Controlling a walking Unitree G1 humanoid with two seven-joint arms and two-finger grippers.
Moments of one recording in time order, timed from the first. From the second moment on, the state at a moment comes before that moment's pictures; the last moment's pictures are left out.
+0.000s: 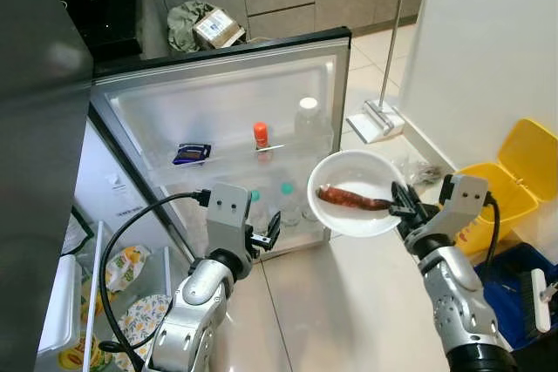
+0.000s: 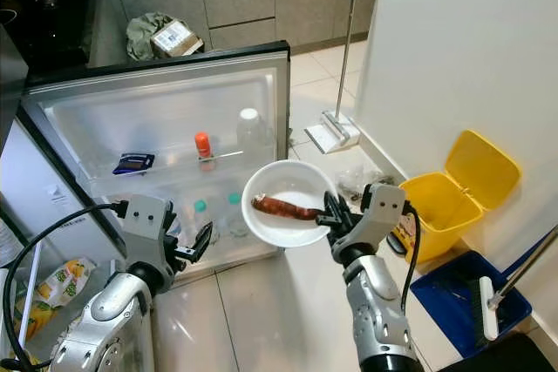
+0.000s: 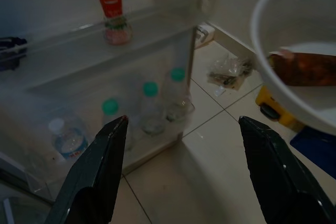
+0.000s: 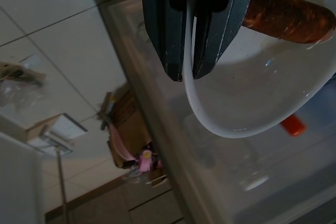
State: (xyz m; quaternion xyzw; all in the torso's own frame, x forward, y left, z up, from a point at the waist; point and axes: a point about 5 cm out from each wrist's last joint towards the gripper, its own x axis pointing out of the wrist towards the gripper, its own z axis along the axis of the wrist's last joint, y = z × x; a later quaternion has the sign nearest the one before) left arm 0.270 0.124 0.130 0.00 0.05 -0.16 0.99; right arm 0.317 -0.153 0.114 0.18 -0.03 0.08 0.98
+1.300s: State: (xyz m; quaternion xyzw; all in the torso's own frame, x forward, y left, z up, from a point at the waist) left arm 0.270 0.119 0.129 0.02 0.05 -0.16 0.99; right arm 0.314 -0.135 0.114 0.23 -0.02 0.11 0.97
